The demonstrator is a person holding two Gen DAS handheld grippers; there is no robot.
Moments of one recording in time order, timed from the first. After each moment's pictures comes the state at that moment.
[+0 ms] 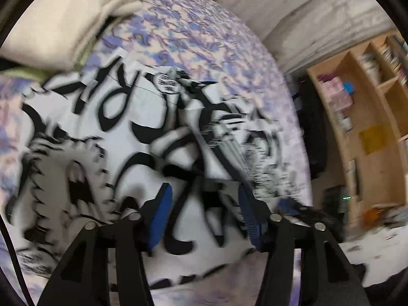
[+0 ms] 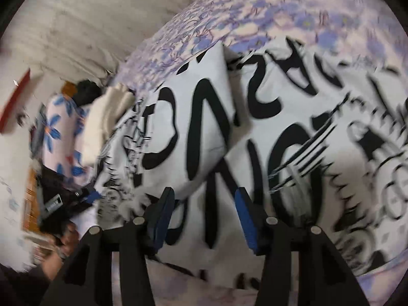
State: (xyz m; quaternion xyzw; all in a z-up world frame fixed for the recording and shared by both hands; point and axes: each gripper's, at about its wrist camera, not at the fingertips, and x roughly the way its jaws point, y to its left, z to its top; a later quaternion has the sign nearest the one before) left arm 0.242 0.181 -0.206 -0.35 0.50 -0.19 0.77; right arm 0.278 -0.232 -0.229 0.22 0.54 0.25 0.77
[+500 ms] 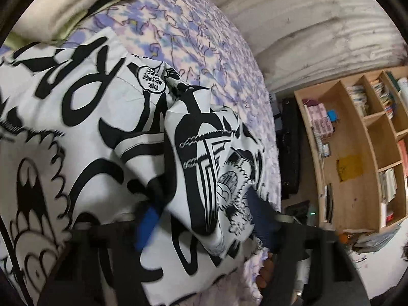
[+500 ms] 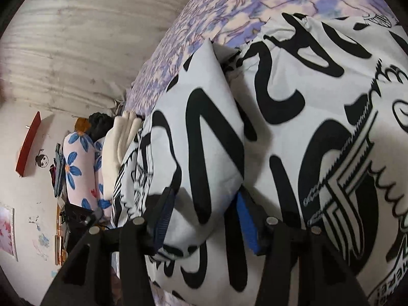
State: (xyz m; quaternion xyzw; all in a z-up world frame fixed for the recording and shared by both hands) left arm 0.269 0.169 -0.235 -0.42 0.47 -0.20 0.75; right arm 0.306 -0.221 -0.254 0.31 0.51 0.25 0.76
